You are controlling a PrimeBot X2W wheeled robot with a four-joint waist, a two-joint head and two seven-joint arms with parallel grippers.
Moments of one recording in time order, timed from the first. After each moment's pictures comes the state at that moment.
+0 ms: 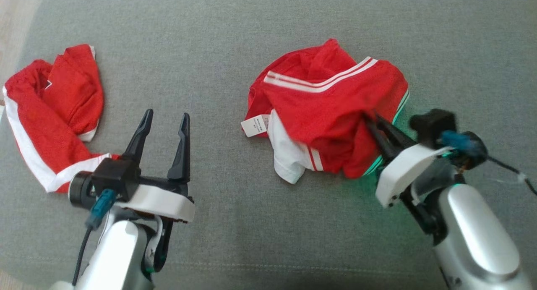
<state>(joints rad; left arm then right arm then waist) -0.20 0.17 -0.33 0.12 -0.24 0.11 -0.25 -0.30 -0.17 0.31 0.15 0.20 0.13 0.28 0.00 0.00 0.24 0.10</state>
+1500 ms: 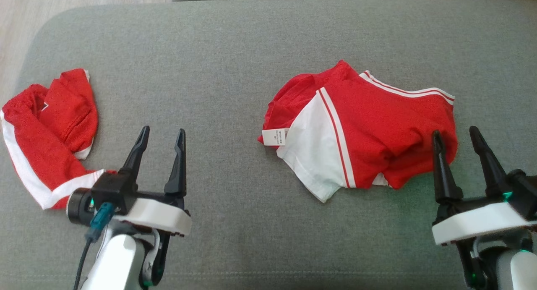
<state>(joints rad) -0.14 0.16 -0.31 0.13 -0.23 0.11 -0.25 0.05 -0.04 -0.04 -0.20 0.14 0.13 0.09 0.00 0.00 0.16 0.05</state>
